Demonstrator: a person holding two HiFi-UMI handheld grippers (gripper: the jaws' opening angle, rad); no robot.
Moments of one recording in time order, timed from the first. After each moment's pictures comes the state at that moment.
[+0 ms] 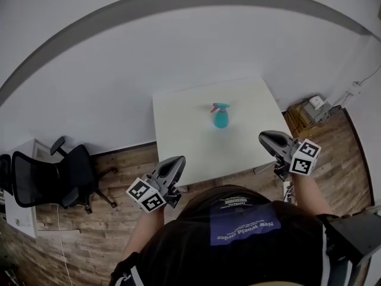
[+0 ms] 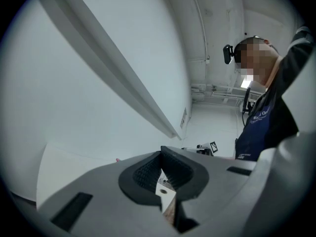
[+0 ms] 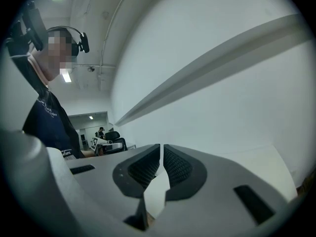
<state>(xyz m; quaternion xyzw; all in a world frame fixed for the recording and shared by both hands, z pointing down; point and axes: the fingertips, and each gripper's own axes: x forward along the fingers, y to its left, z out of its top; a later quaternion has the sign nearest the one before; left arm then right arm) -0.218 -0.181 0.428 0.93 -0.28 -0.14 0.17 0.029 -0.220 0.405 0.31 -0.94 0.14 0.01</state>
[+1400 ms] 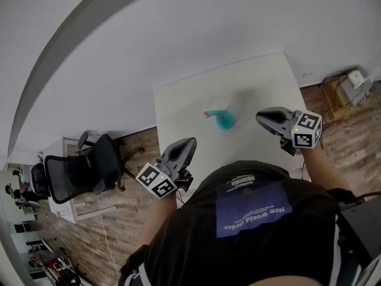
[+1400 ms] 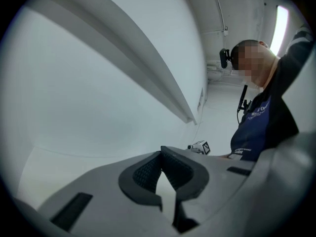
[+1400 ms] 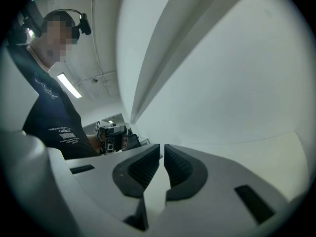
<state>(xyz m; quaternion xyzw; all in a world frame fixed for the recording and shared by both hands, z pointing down) -0.085 -0.355 0.442 0.92 -0.33 -0.04 0.20 0.099 -0.416 0.502 0.18 -0.96 0.22 0.02</state>
